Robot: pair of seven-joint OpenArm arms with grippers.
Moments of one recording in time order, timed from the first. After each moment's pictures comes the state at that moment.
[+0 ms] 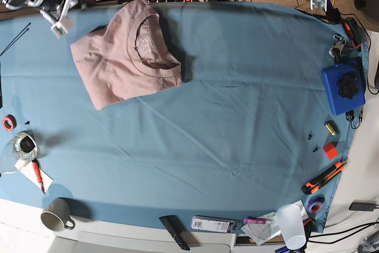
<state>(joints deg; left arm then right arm) 57.9 -4.5 -8.8 132.5 7.6 2.1 61.5 -45.7 27.3 36.1 116.0 62.9 40.0 -79.7</state>
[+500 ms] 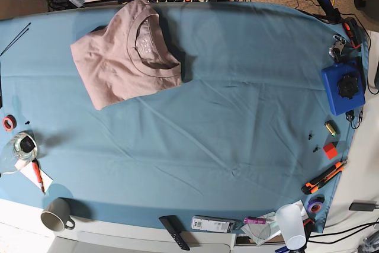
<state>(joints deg) 61.5 -4.5 -8.8 125.4 2.6 0.3 58.5 -53.8 27.5 25.9 115.9 52.0 40.0 -79.5</state>
